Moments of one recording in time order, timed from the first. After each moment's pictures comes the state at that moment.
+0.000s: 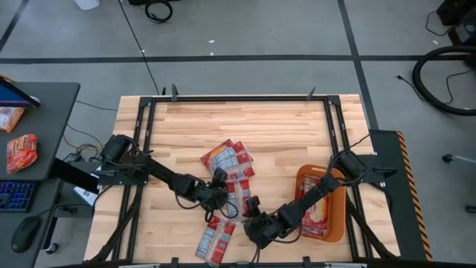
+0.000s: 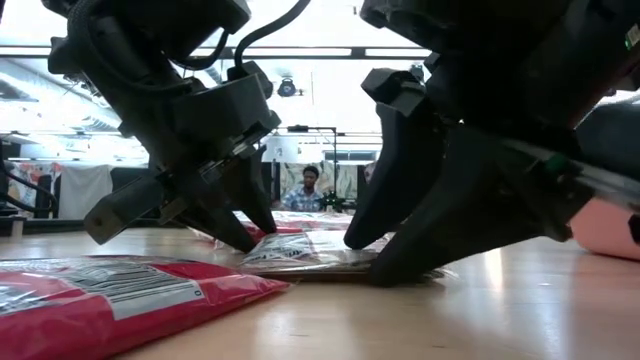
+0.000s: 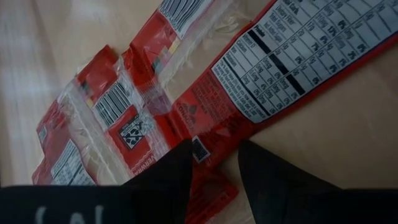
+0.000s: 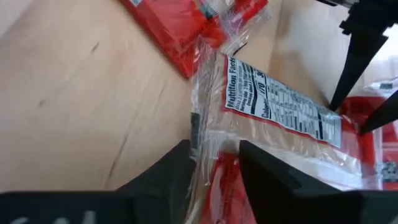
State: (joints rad) left arm -0.40 1.84 0.89 -0.05 -0.50 0.35; right arm 0.59 2.14 1.31 -0.23 0.57 -0.01
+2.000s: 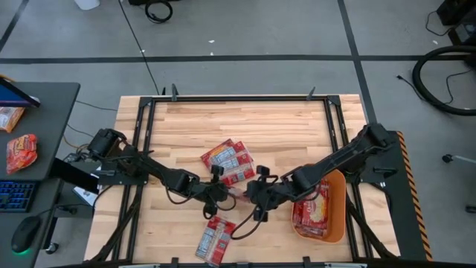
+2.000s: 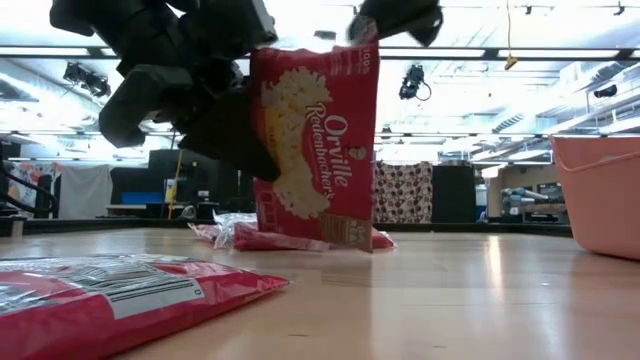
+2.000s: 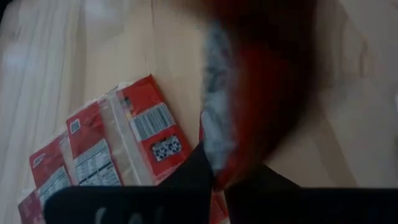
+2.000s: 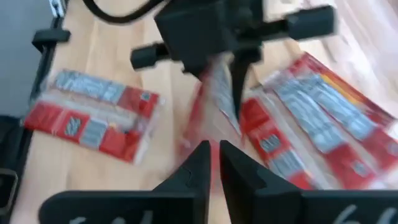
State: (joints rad) left arm -0.39 1.69 0.89 -0.03 -0.45 0.07; right arm 0.45 1.70 1.31 -0.45 0.40 0.39
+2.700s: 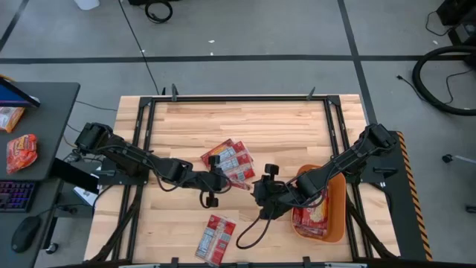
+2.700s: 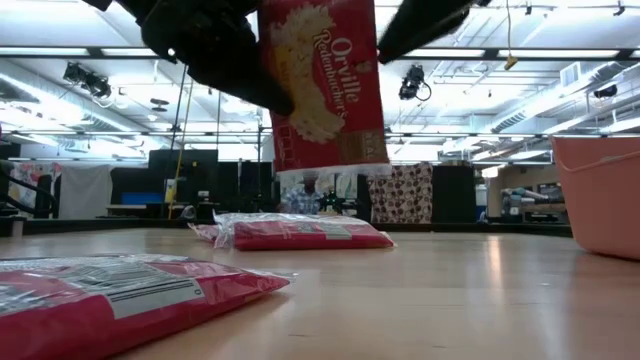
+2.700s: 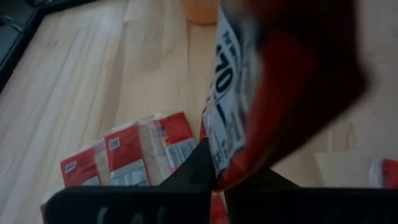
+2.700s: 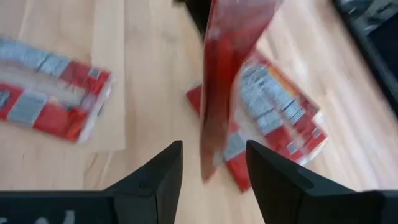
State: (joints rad) left arm -0.32 1.53 0.89 -0.03 -0.39 -0.02; right arm 0.50 1.70 1.31 -0.58 0.63 0.38
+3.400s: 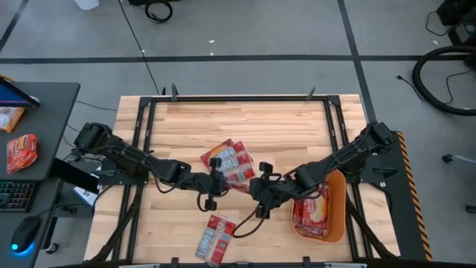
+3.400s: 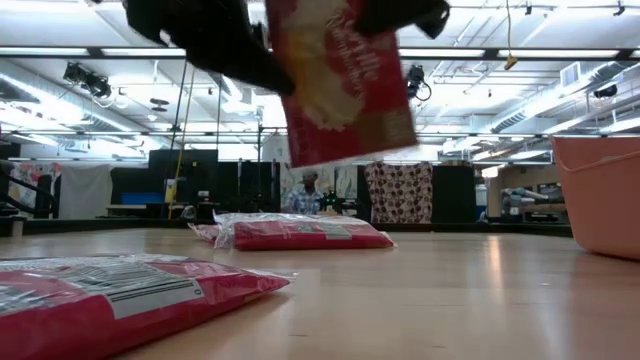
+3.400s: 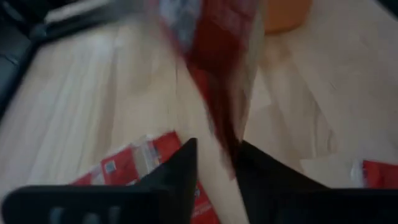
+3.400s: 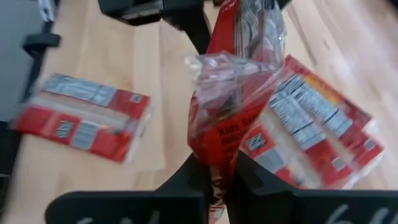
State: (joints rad) left arm -0.35 1.51 0.89 0.01 -0.38 0.06; right arm 0.46 1.66 1.31 -0.48 0.42 0.41
